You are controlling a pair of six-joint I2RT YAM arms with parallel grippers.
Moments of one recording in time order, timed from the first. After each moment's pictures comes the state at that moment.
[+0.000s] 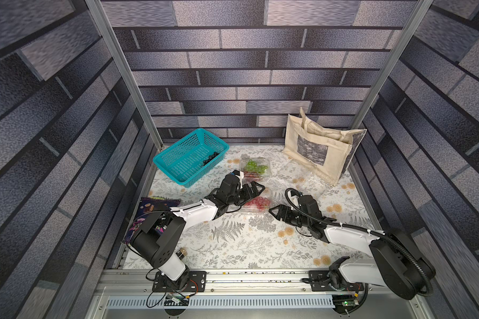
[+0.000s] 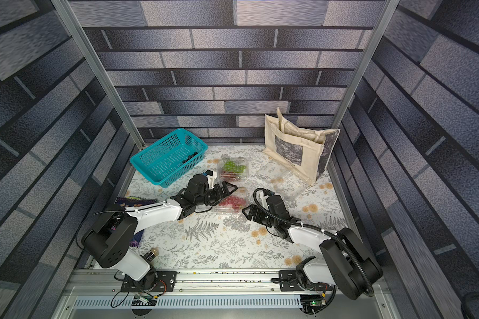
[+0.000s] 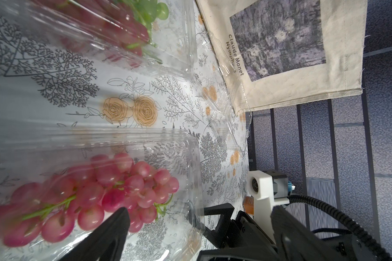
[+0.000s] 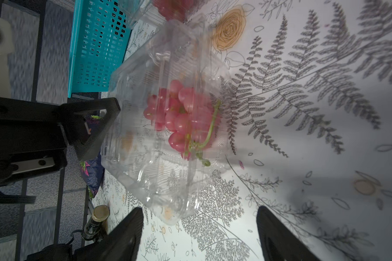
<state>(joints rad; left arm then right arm) -0.61 1.59 0.81 0.31 0.38 -1.01 0.55 1.30 0.38 0.29 -0.37 0.81</state>
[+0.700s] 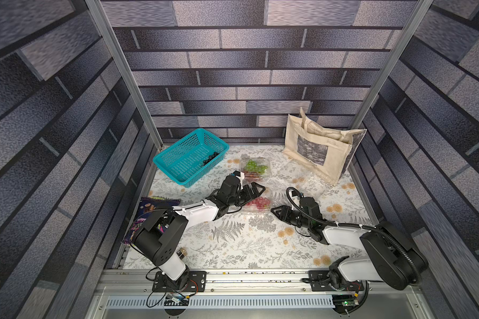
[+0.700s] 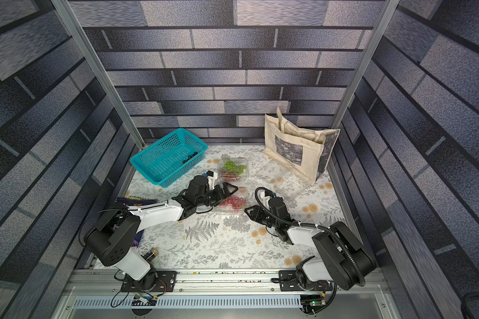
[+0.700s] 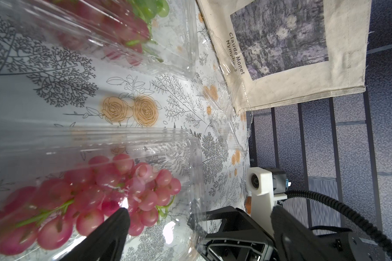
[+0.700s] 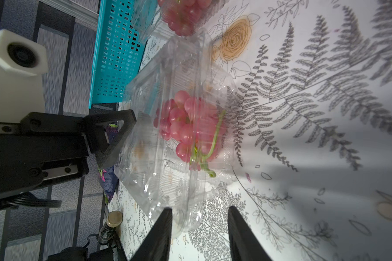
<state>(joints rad) -0.62 1.61 0.80 0.34 0.38 -1.00 0.52 1.39 0.32 0.52 -0.42 0.88</state>
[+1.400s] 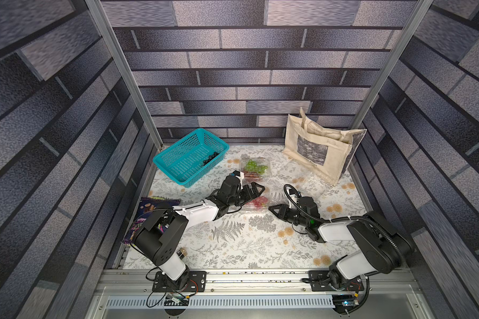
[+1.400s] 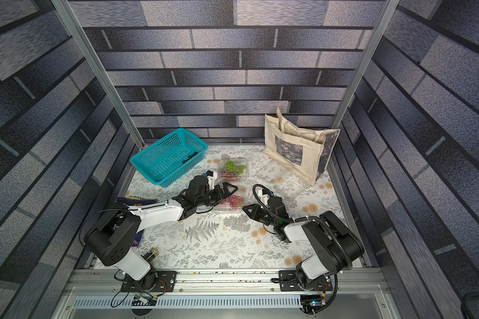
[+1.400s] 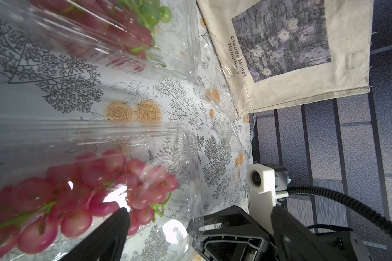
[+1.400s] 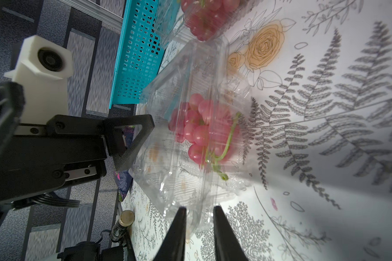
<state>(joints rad) -0.62 1.62 0.80 0.34 0.36 -0.98 0.52 1.53 0.32 0.74 -0.47 0.91</state>
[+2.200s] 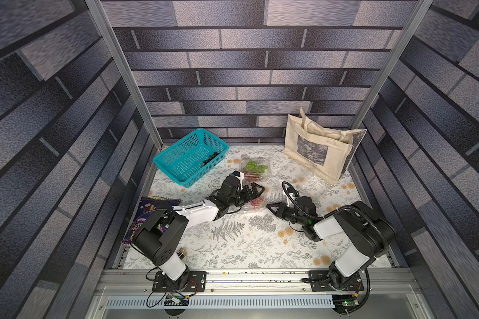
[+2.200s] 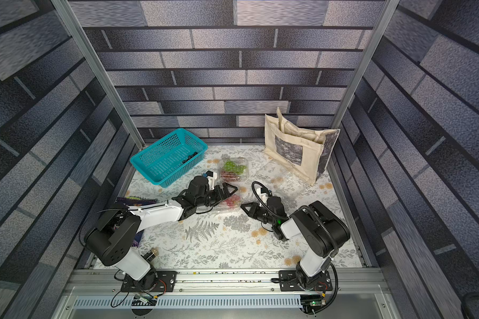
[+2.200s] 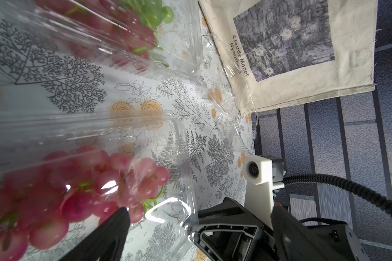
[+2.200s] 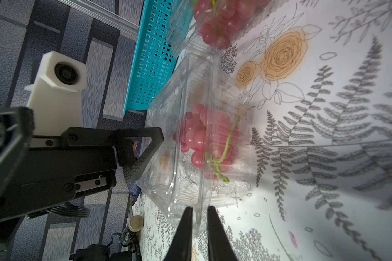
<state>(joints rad) -0.62 1.62 0.79 0.34 0.35 -0.97 0.51 1.68 0.33 0.96 -0.51 0.96</state>
